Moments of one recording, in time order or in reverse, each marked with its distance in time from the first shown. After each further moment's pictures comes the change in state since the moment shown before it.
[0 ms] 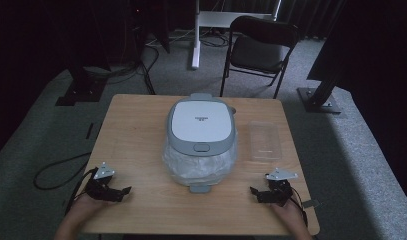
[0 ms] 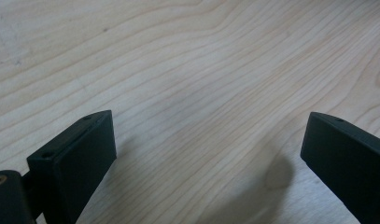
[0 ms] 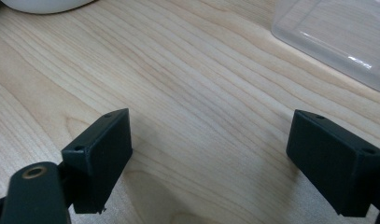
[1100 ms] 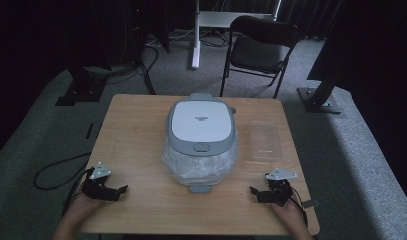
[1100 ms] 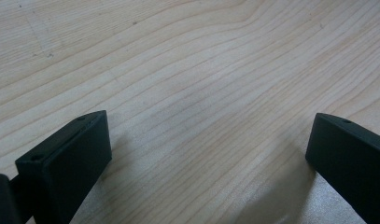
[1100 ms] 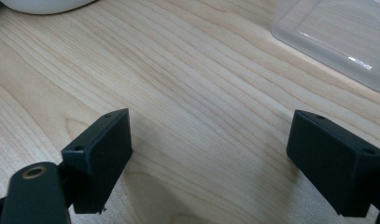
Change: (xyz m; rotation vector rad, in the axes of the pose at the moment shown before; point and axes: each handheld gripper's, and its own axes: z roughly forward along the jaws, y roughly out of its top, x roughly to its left) left arm 0.014 -0.012 0.004 -0.012 0.042 0.005; right arm 0.000 0.000 0.000 0.000 0.000 0.001
